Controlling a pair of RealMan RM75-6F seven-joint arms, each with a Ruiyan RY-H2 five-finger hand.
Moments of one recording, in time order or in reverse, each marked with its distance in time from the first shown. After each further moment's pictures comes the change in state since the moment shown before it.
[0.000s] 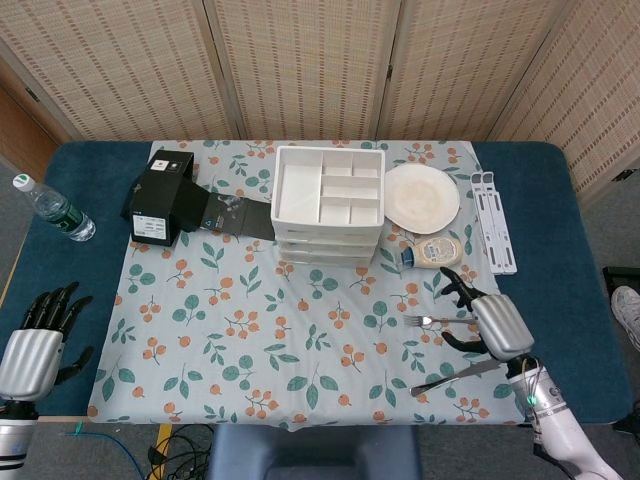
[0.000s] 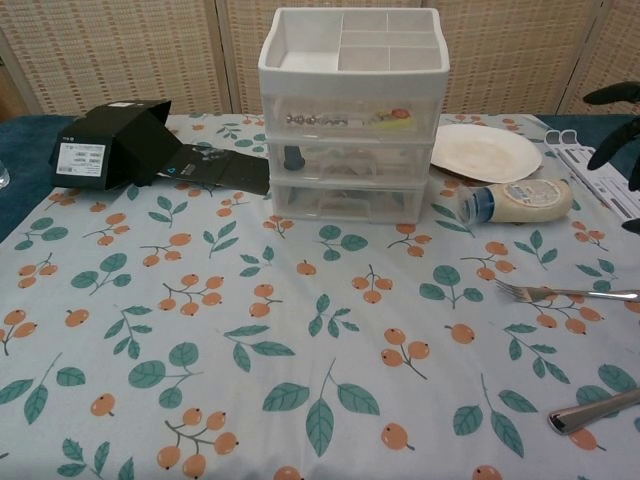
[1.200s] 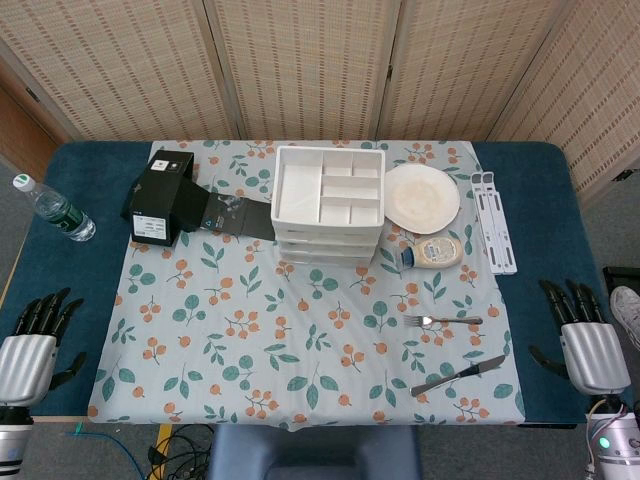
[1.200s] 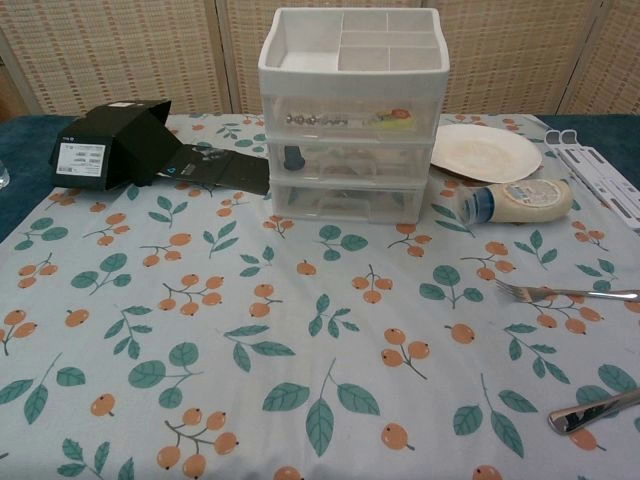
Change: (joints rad) left arm 0.023 0.014 0.004 -0.034 -0.038 -0.008 0.042; right arm -0.227 0.043 -0.060 0.157 -0.036 0.313 -0.130
